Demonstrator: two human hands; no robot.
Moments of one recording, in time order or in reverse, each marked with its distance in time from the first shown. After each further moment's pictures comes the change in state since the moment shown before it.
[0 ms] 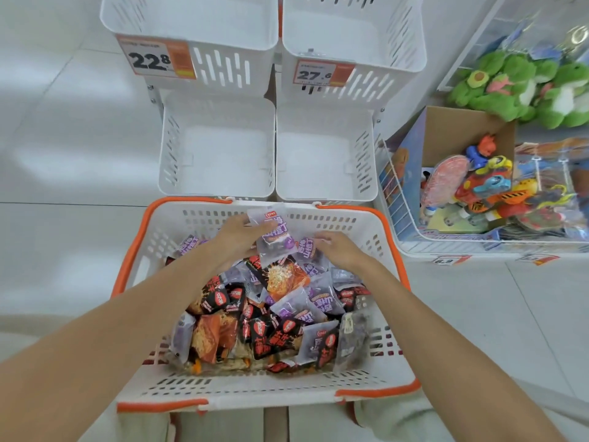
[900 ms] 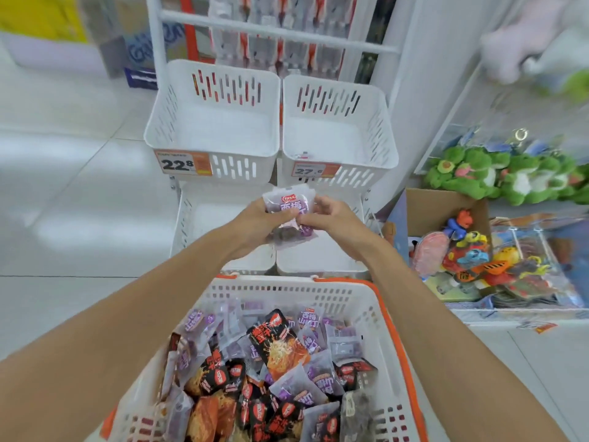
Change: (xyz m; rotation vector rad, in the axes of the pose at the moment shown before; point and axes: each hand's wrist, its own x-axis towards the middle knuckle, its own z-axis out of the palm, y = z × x) left_hand -0.037 0.157 0.001 -0.043 -0.276 0.404; right_hand -0.014 -0.163 -0.105 0.442 0.084 -0.369
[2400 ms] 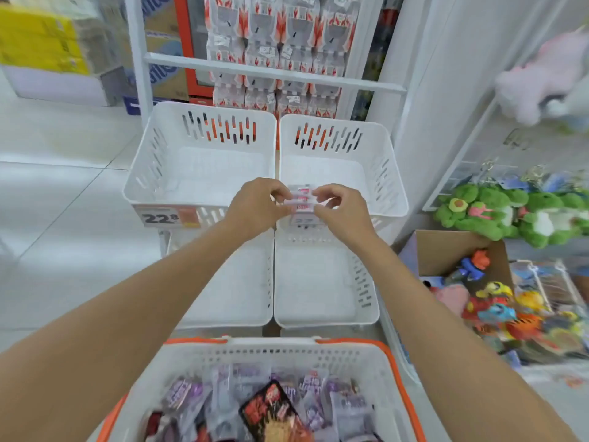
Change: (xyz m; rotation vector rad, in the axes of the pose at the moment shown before) left_hand 0.138 0.059 -0.050 0.888 0.396 0.371; right_hand 0.110 -0.046 -0.047 -0.342 0.376 -0.276
